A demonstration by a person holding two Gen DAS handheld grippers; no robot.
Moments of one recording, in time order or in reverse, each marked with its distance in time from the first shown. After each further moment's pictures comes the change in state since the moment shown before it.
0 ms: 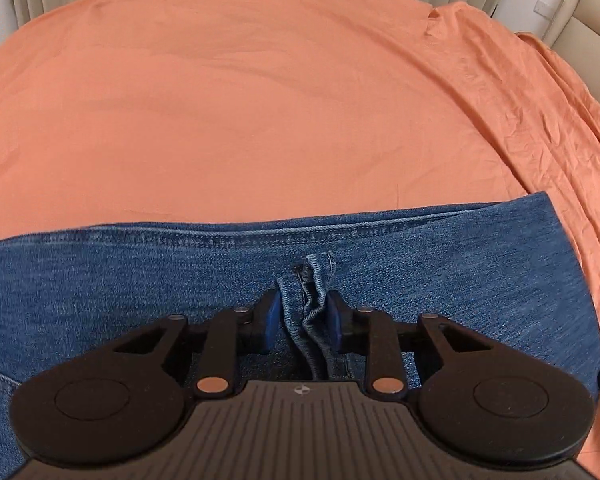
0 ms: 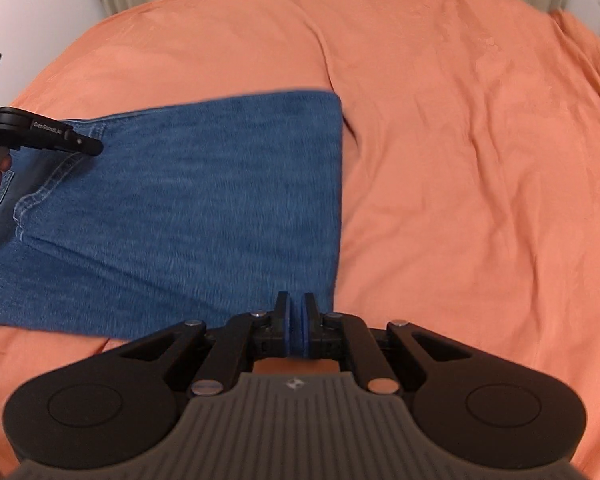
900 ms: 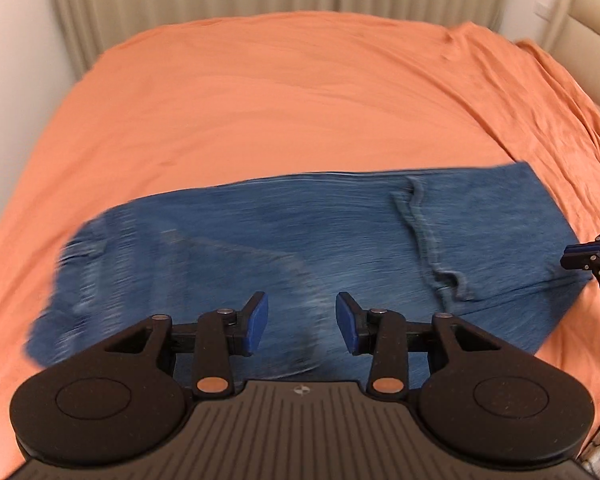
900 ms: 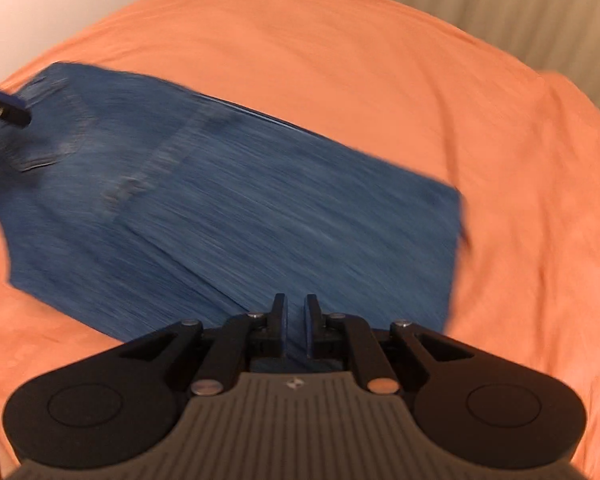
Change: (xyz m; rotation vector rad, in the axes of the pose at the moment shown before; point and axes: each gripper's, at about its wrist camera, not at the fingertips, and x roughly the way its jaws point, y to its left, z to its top) left arm -0.175 0.085 -0.078 0.032 -0.066 0.114; right arm -0.019 0.128 0.049 -0.399 0.006 0.029
